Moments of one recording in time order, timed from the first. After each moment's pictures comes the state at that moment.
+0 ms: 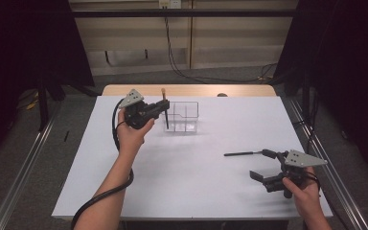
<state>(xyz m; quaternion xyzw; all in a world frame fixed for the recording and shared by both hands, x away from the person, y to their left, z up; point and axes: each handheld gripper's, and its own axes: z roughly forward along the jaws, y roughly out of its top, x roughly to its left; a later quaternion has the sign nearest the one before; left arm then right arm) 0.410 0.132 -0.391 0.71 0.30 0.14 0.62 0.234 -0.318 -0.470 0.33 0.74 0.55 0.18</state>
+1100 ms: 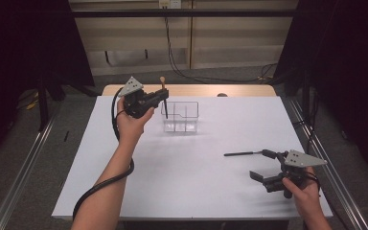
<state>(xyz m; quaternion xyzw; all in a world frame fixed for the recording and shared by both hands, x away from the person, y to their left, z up) 0.429 0.129 -0.369 0.71 0.30 0.16 0.62 0.234 -0.318 -0.471 0.33 0.74 0.55 0.18</state>
